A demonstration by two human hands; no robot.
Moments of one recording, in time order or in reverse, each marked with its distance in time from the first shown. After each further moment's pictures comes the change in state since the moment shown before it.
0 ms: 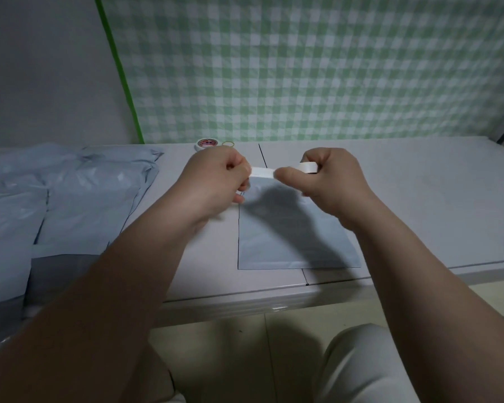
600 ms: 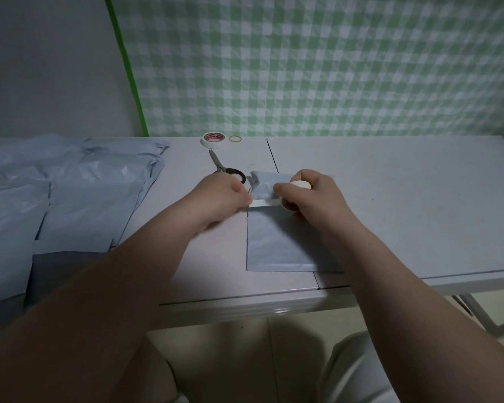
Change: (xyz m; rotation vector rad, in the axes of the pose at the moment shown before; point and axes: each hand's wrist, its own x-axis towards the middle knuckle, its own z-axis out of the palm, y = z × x) left_hand 0.031 -0.053 0.005 0.320 -0.175 -0.187; right_hand 0.005 0.032 0.042 0.234 -0.061 0.204
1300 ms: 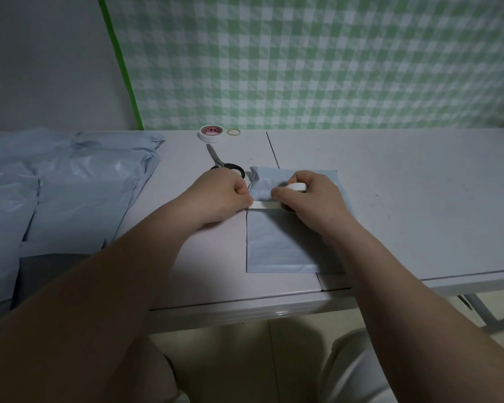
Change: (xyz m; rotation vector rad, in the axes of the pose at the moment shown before) left_hand 0.013 -0.005 0.001 0.300 0.007 0.199; right_hand 0.008 0.009 0.005 -0.223 0.030 -0.032
